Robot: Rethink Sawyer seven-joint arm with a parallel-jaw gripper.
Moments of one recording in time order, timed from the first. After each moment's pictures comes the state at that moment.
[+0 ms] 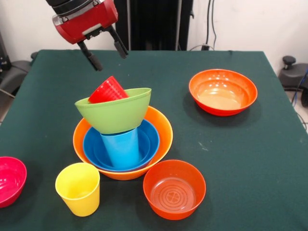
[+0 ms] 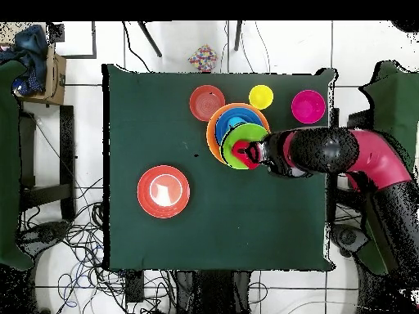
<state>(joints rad) -1.14 -0.53 1.05 1.64 -0.50 1.02 1.54</state>
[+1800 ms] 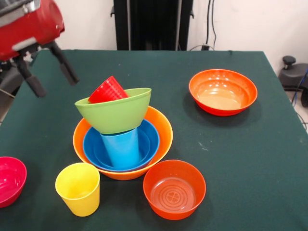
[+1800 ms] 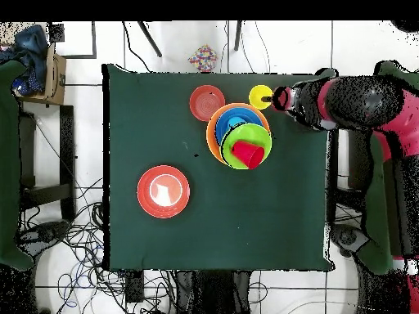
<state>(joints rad) -1.01 -0.47 0.96 1.24 -0.42 1.09 1.54</state>
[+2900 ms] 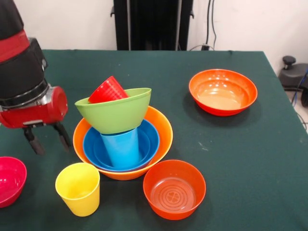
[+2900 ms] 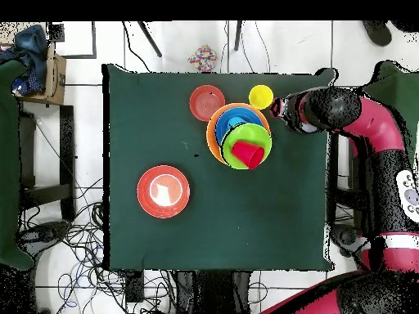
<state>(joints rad) -0.90 -0.29 0.78 1.08 -0.55 1.00 1.54</state>
